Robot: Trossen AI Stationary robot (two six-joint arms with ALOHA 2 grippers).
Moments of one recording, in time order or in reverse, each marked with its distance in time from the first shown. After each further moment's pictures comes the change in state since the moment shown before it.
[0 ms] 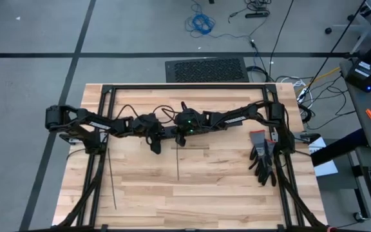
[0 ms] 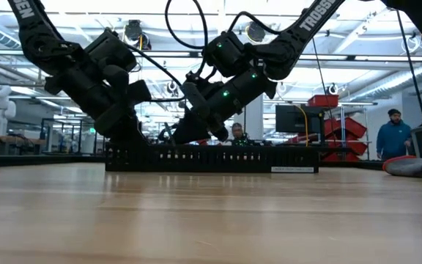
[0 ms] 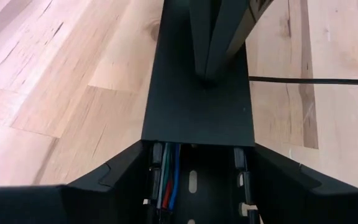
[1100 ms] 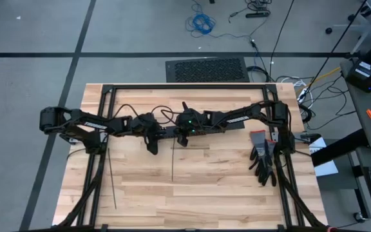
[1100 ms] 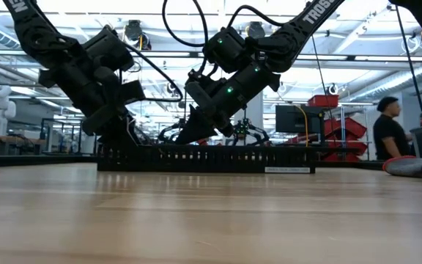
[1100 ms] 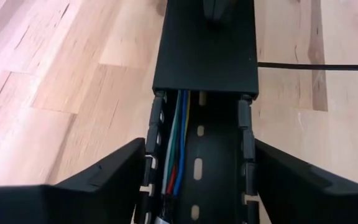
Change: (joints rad) left arm 0.009 -0.097 0.001 -0.171 -0.027 0.070; right arm 0.002 -0.067 -0.002 -0.110 0.043 -0.032
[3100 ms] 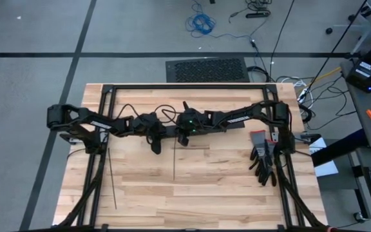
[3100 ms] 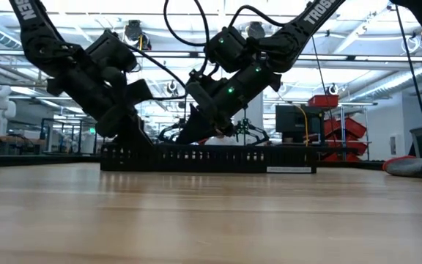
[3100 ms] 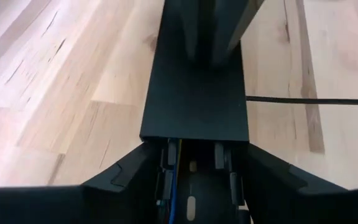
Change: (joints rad) left arm 0.000 0.155 0.002 0.203 0.039 -0.007; right arm -0.002 -0.005 0.004 0.026 0.002 0.005
